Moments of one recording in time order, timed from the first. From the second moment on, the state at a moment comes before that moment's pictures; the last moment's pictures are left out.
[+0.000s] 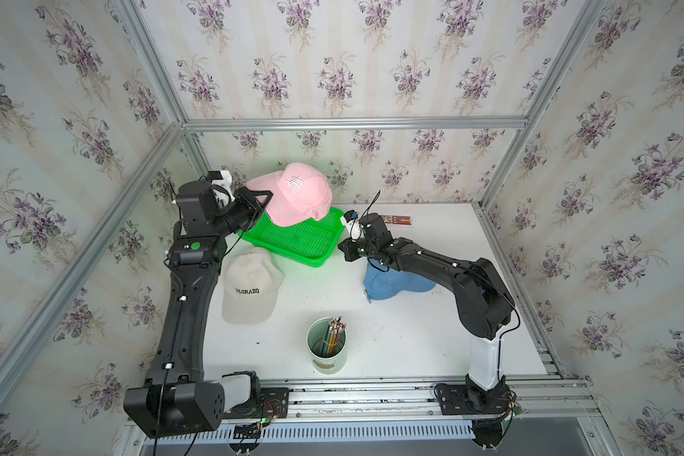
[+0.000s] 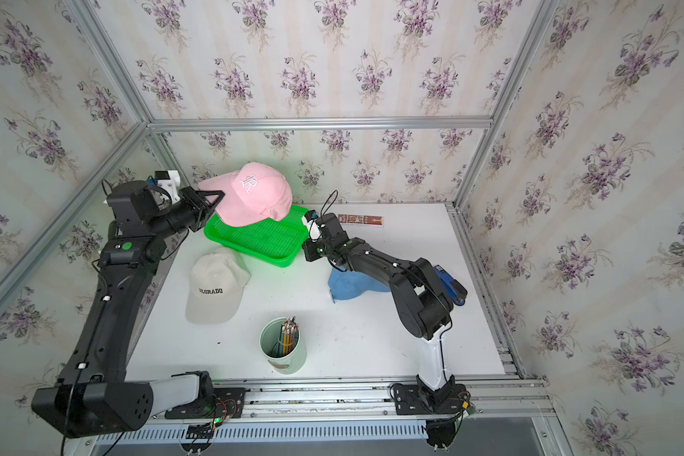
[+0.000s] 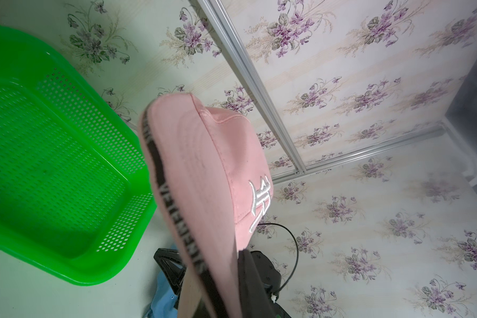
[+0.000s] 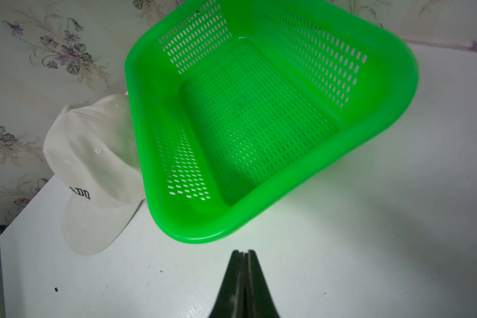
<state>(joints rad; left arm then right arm) 0.13 1.26 1.42 -0.39 0.62 -0.94 0.67 2.01 1.47 -0.11 -0.25 0.23</state>
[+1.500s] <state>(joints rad) -0.01 1.19 1.29 -0.28 0.29 -1.42 0.85 1.68 1.09 0.39 -0.02 0.19</state>
